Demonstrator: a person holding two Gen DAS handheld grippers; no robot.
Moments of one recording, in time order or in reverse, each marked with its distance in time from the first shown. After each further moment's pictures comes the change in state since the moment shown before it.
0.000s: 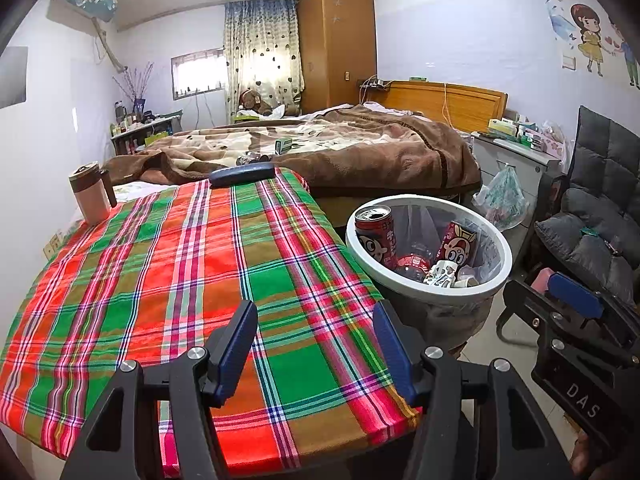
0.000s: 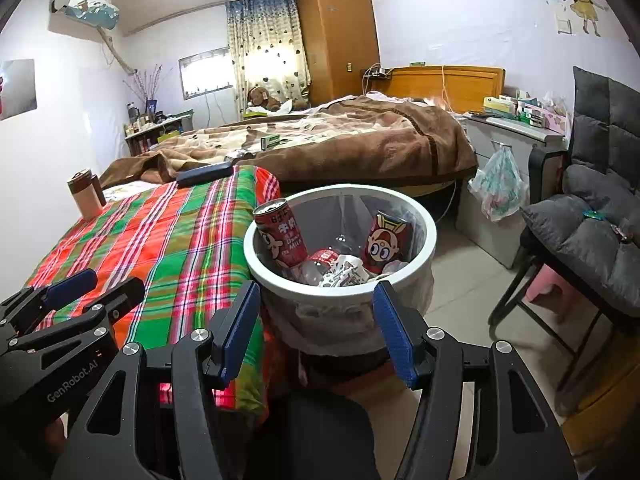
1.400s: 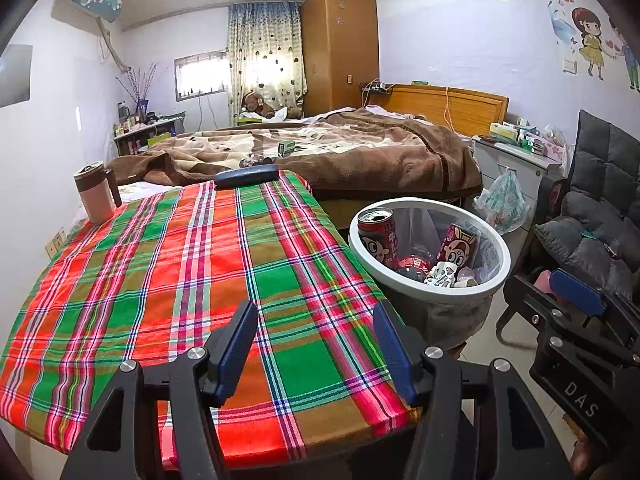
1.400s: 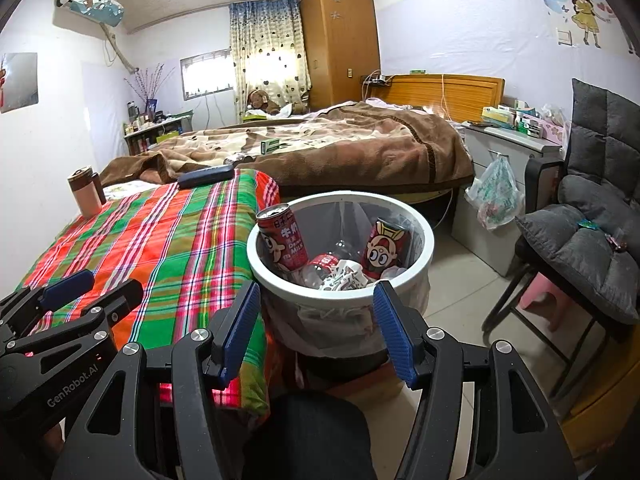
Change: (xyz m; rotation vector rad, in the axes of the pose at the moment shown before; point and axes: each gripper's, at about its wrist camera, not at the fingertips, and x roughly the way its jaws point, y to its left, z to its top) left arm -0.010 0.004 0.001 -0.007 -0.009 0.005; right arm -0.006 0.004 0.005 -0.012 -0.010 -0.011
